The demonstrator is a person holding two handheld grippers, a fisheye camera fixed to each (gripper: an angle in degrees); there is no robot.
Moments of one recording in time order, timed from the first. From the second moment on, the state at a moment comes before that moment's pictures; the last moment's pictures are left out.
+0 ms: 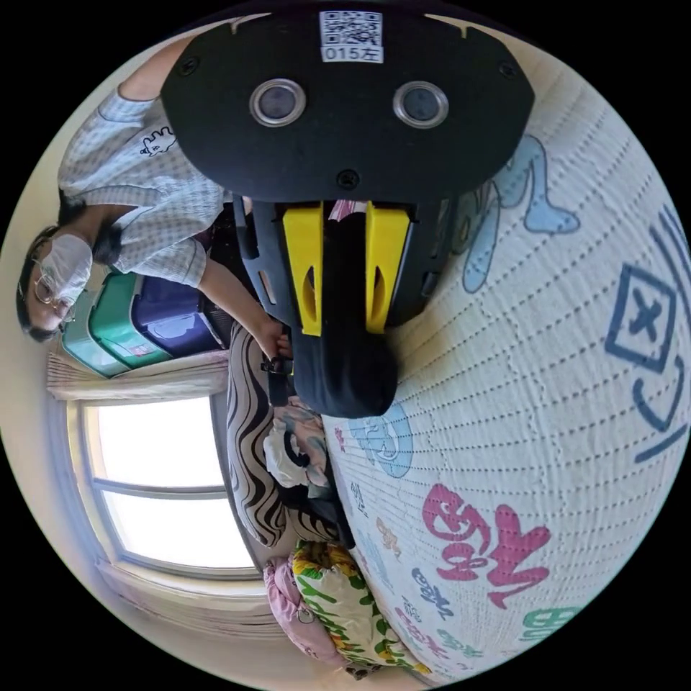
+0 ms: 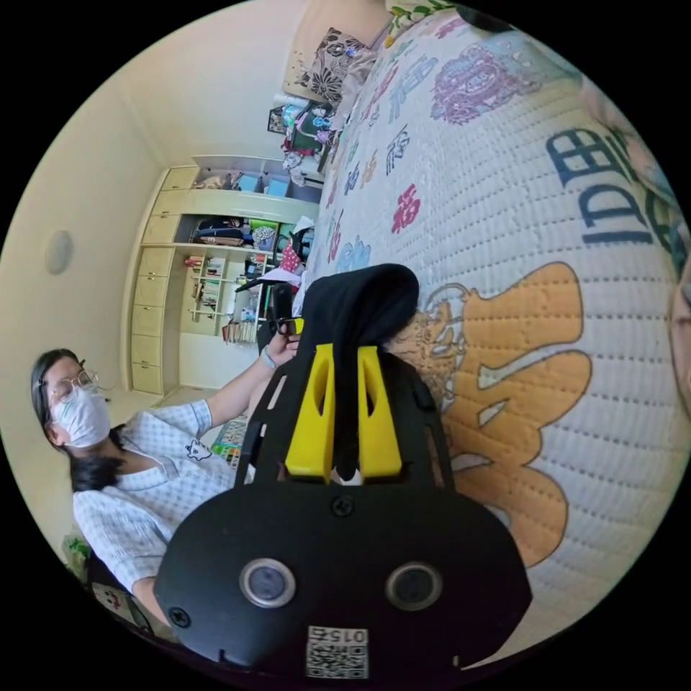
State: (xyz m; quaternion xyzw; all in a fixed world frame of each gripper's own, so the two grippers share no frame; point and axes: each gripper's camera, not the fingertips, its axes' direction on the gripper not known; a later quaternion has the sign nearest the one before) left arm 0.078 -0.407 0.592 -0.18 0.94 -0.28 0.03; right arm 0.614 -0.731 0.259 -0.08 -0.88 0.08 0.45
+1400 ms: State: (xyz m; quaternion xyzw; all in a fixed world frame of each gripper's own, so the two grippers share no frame) left arm -0.389 -0.349 0.811 -0.41 0.58 -0.39 0.59; right arm 0.165 -0.891 -0.010 -0.06 -0.91 -0.06 0.40
